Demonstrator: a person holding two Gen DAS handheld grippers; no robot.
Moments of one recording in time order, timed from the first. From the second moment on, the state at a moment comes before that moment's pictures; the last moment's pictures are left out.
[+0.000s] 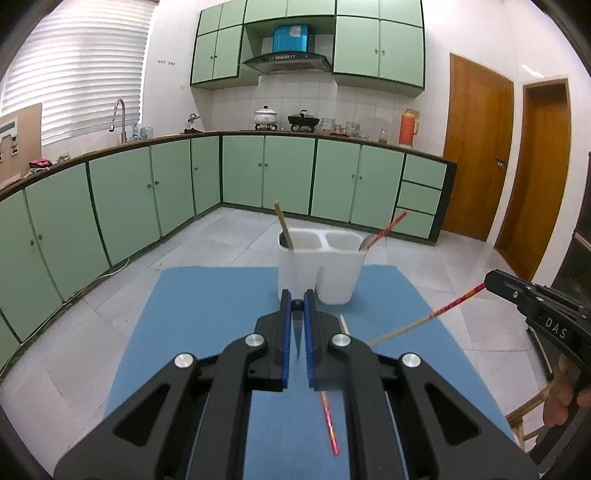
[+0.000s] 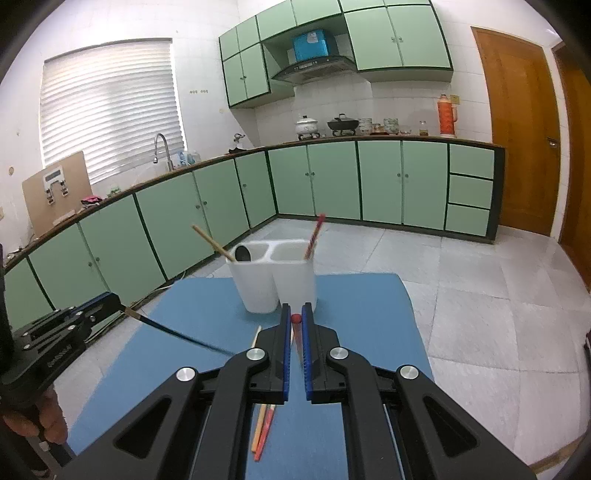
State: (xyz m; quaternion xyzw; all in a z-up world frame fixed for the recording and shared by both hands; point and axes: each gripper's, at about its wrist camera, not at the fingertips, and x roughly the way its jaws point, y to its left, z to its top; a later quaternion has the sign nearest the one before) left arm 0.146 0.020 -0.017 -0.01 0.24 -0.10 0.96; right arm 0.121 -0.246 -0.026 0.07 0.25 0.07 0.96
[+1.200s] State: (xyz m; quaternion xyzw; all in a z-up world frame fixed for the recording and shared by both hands) left arm 0.237 -0.022 0.125 -0.04 0.10 -0.14 0.98; right arm 0.222 -0.252 0.118 0.06 0.14 0.10 0.98
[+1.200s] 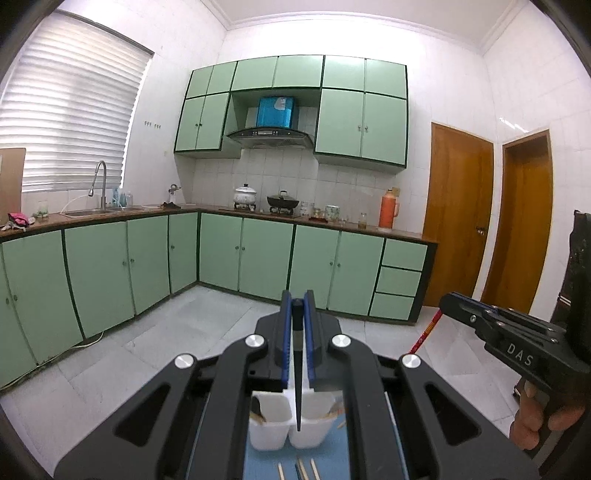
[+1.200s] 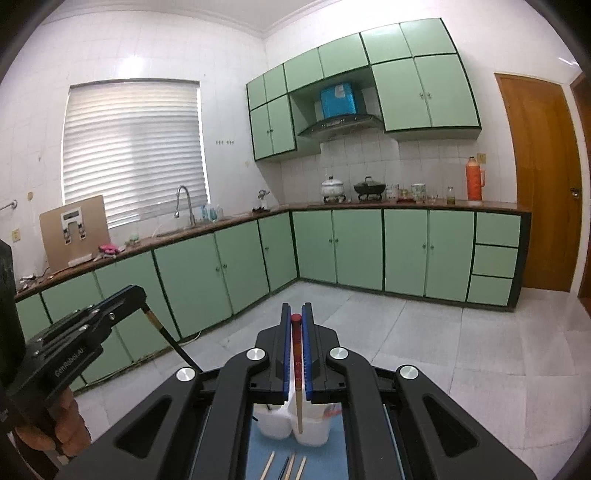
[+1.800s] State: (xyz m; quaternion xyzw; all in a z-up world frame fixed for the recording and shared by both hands) left arm 0.355 -0.049 0.036 0.00 0.17 -0.11 0.98; right arm 0.328 -0.241 0.043 0.05 0.20 0.09 0.98
